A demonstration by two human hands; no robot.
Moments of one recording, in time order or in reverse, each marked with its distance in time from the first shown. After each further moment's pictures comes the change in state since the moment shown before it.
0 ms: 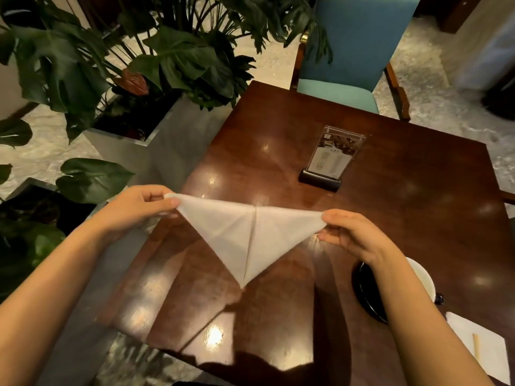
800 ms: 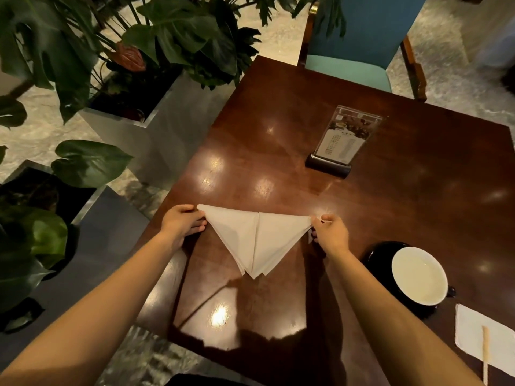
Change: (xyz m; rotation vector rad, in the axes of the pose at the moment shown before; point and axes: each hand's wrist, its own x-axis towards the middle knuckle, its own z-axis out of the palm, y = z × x) left_hand 0.056 -0.098 0.078 -0.430 0.440 -0.492; right_hand 0.070 0.089 0.011 -0.559 0.640 0.027
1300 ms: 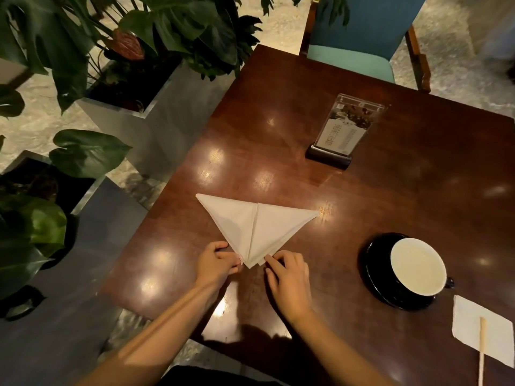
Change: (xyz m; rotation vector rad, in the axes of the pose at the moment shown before) left_hand -0.092 -0.083 0.044 0.064 -0.029 0.018; right_hand -0.106 0.079 0.051 -0.534 0.007 -0.847
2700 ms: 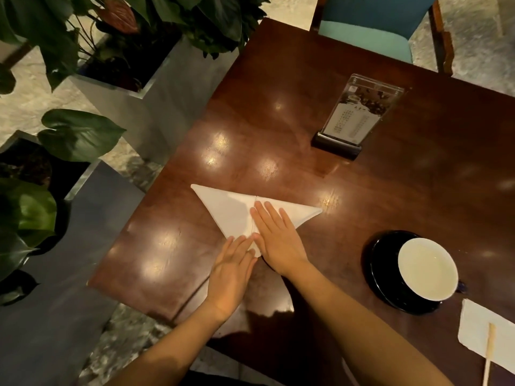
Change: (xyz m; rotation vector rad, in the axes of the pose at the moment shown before) left_hand 0.018 -0.067 0.023 1.080 0.116 1.191; right_hand 0.079 0.013 0.008 -0.259 -0.414 -0.264
